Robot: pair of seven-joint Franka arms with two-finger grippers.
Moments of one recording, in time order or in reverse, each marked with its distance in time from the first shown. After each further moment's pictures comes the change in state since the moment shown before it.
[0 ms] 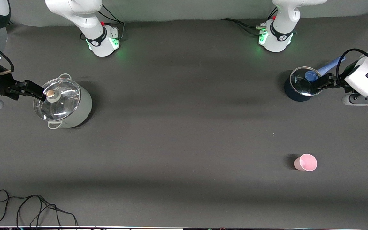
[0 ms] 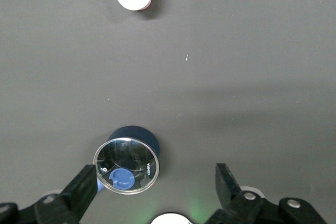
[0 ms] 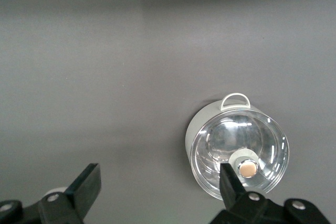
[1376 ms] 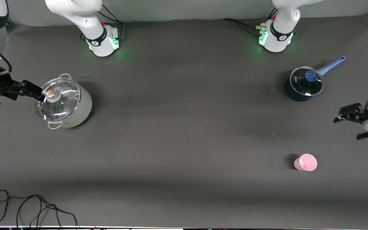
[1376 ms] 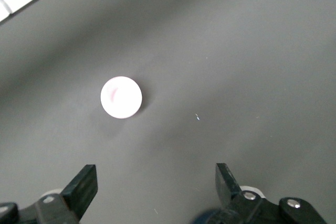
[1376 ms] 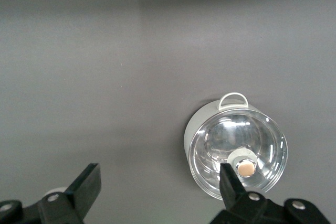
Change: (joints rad) left arm 0.251 0.332 0.020 0.160 -0.324 0.249 1.031; right arm -0.007 0.000 -0.002 -0.001 0.000 0.000 0.000
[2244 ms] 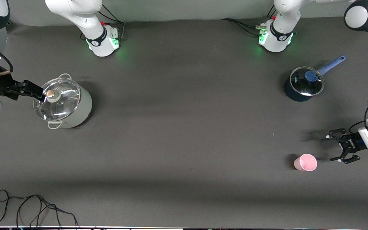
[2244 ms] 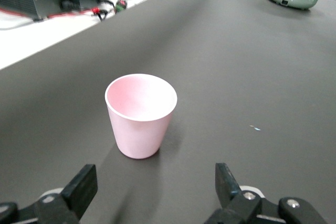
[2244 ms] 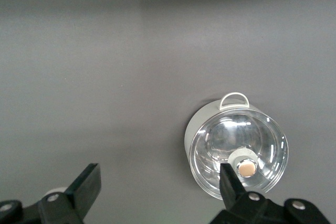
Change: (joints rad) left arm 0.262 0.513 0.002 -0.004 -0.731 0.058 1.182; right arm 0.001 0.000 0.003 -0.001 0.000 0.000 0.000
